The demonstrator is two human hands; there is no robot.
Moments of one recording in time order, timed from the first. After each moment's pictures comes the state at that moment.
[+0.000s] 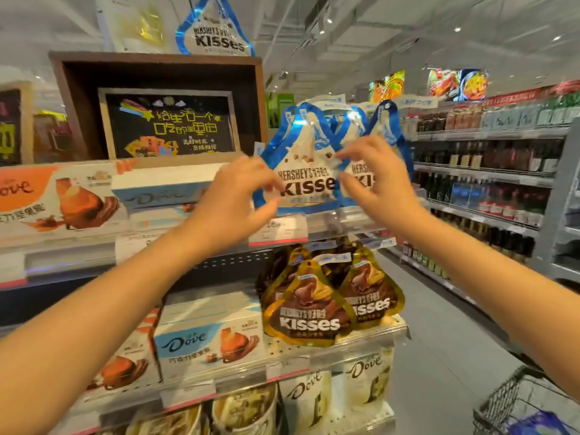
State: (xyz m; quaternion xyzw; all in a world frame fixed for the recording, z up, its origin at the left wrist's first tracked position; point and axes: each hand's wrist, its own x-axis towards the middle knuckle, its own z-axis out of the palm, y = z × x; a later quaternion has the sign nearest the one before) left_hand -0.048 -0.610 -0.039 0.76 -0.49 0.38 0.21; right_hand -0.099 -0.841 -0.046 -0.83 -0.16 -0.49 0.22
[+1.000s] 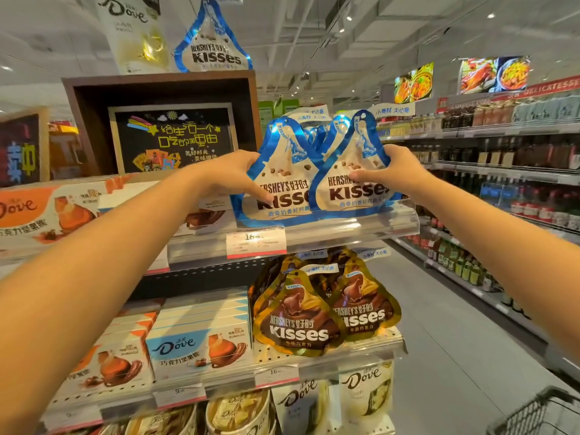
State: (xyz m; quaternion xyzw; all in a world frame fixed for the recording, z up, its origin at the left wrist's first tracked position) left_hand -0.010 -0.659 0.030 0.91 -0.30 0.01 0.28; right_hand -0.058 -0.937 -0.009 -0.86 0.03 -0.28 0.42
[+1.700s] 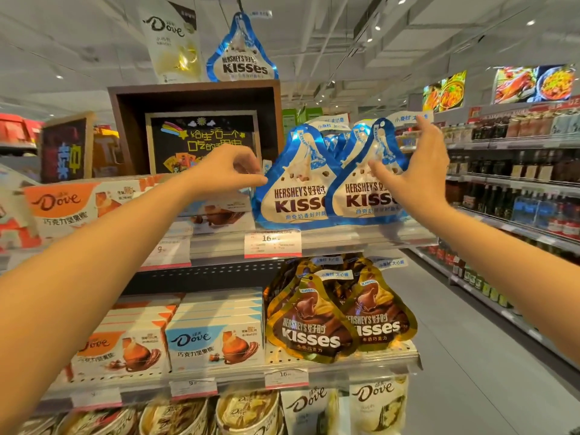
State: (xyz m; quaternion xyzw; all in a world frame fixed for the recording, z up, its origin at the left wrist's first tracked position) left_hand -0.016 -0.616 0.028 0.89 -0.32 0.20 0.26; right_hand -0.064 -0.916 -0.015 -0.79 0.01 -0.55 0.26
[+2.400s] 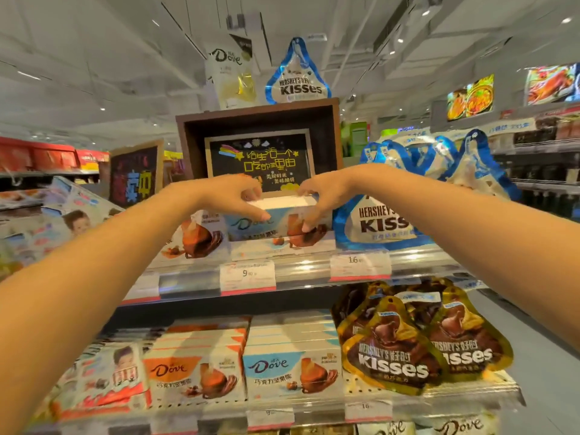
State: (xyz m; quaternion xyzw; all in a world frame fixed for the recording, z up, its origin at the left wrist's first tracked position) left_hand 0.017 -0.497 0.057 0.97 -0.25 0.06 0.04; right_hand 0.001 -0.709 0.056 -0.98 -0.20 -0.01 0.01
